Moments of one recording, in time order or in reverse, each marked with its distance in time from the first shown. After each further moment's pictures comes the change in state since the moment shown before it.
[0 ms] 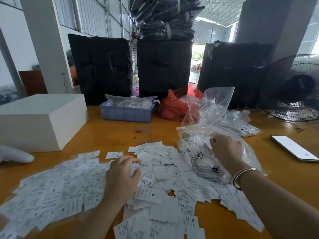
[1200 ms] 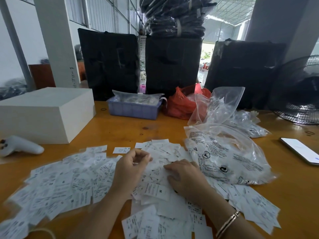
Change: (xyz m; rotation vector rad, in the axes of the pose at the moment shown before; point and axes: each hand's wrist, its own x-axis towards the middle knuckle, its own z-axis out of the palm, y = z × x) left_hand 0.001 0.012 -0.010 -0.500 0.025 -0.106; right_hand -0.103 -0.085 0.014 0.230 -0.430 -0.582
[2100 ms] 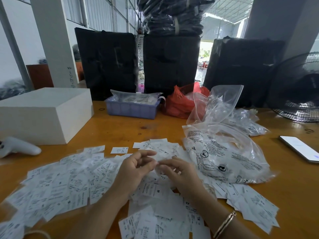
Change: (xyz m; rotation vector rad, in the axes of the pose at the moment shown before) left_hand -0.005 0.004 0.004 -0.231 -0.226 -0.084; right_hand -0.009 -0.020 -0.006 0.726 0.219 0.031
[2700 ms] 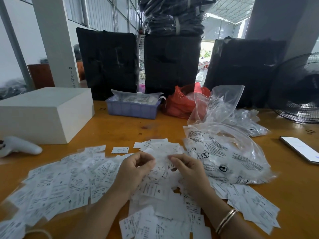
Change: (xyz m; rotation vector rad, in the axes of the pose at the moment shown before) left_hand 0.002 -0.001 0.000 0.058 0.067 -0.024; right_hand 0.002 0.004 -0.009 0.305 0.115 0.201
